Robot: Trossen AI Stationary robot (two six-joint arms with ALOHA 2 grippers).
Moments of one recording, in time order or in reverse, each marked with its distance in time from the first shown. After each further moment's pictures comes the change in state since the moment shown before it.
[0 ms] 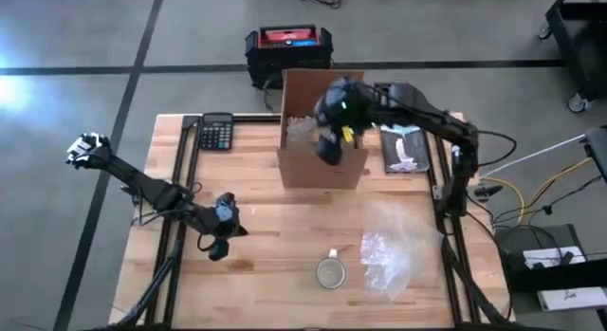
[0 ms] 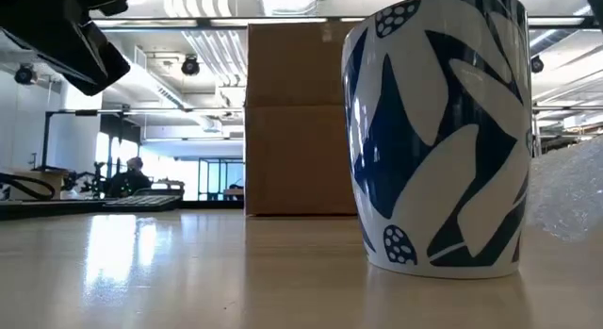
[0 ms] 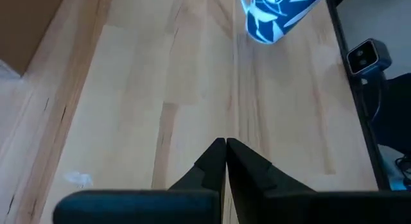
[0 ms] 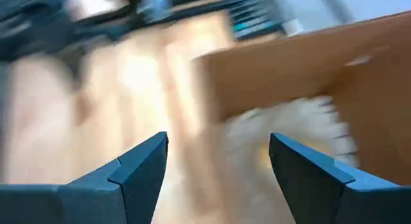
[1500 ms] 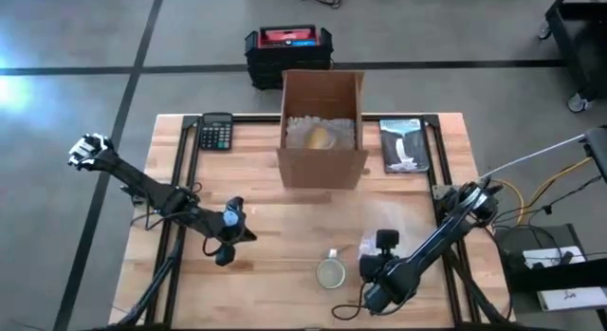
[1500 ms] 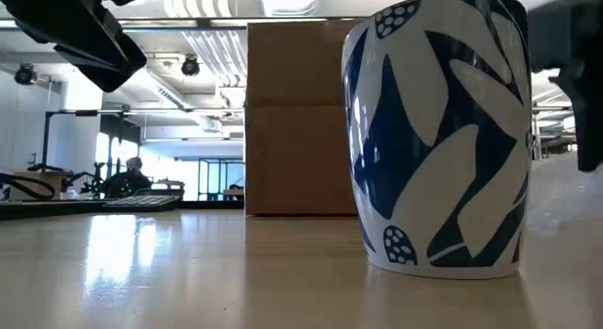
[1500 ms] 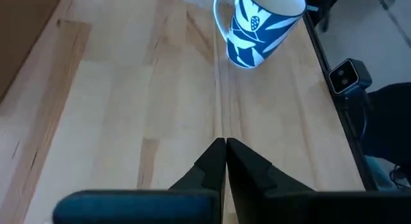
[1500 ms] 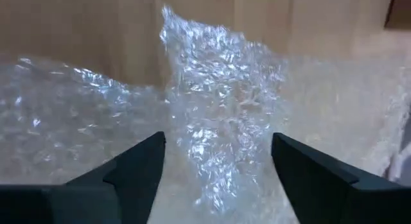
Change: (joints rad) left arm 0.000 0.088 0.000 0.160 0.000 0.060; right arm 0.864 0.131 -1.006 0.092 0.368 0.720
